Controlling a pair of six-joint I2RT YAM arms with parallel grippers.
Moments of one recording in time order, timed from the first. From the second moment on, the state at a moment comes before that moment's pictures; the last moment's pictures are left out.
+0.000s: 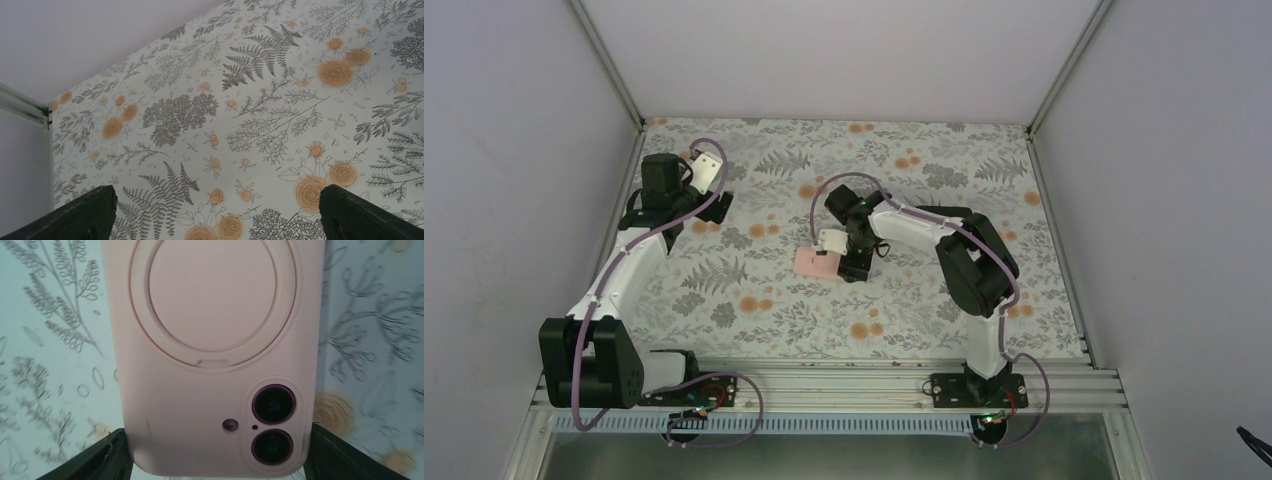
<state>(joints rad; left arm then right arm) -0.01 1.26 0.92 -0.29 0.17 0.43 0.73 1.98 1.39 -0.84 -0.07 -0.65</state>
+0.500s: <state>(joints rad) -0.01 1.25 0.90 -0.29 0.20 0.44 0.70 1.79 1.54 -1.23 0.00 -0.69</state>
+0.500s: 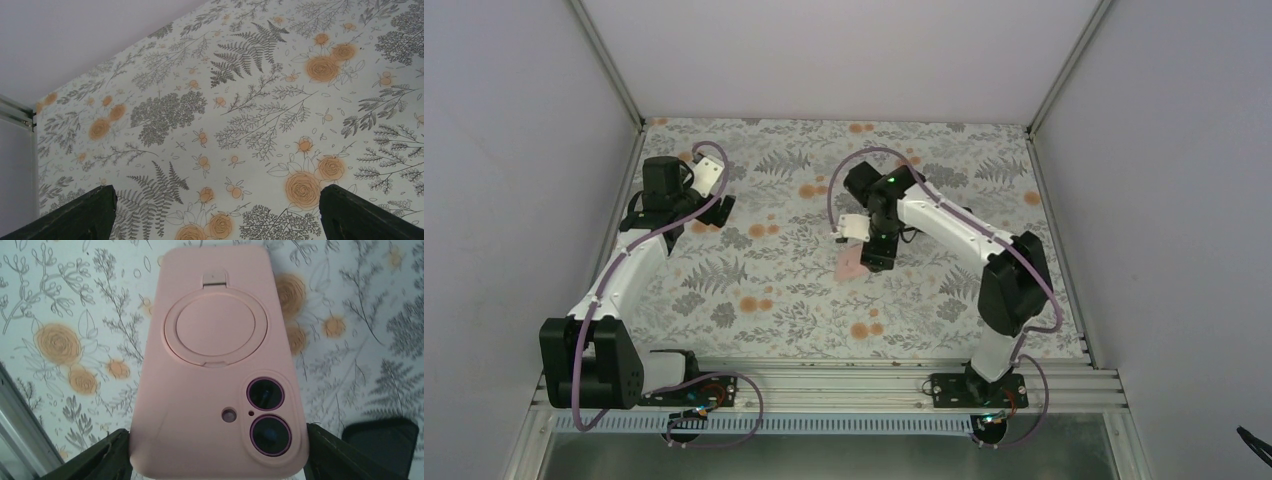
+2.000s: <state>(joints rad) -0.01 1.27 0.88 -0.32 0.25 0.49 0.76 2.00 1.90 -1.31 -0.09 -0.76</state>
